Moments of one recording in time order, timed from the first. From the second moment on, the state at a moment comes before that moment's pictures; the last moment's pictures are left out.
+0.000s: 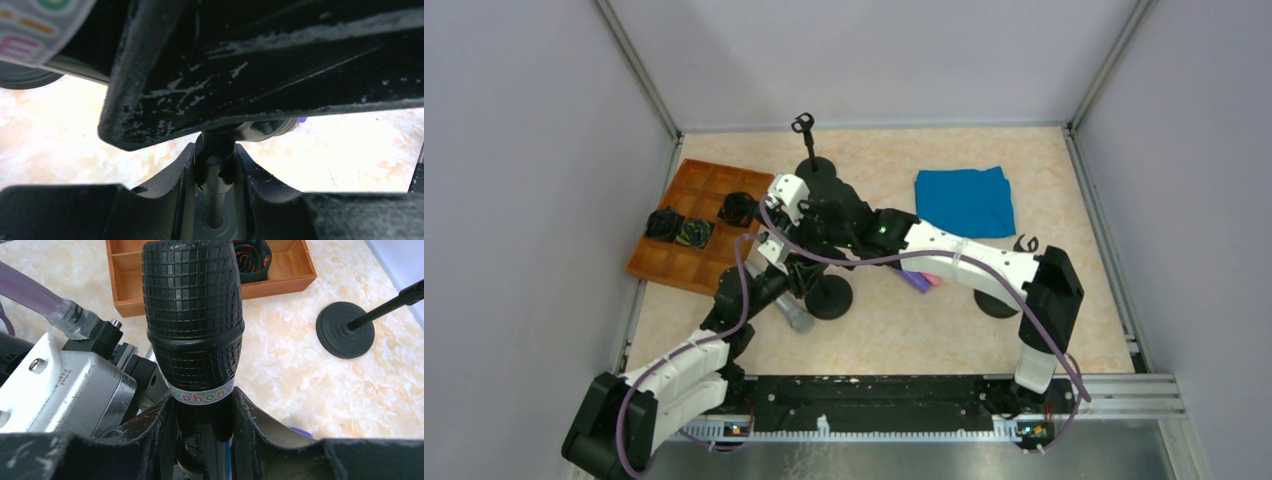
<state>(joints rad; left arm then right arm) -0.44 0.91 0.16 0.73 0.38 -0.18 1.09 1.79 1.58 -0.31 0.02 -0.14</state>
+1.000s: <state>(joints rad) -0.54 0.81 0.10 0.77 0.21 -0.07 1.10 1.63 1.39 -0.24 0.12 0.14</state>
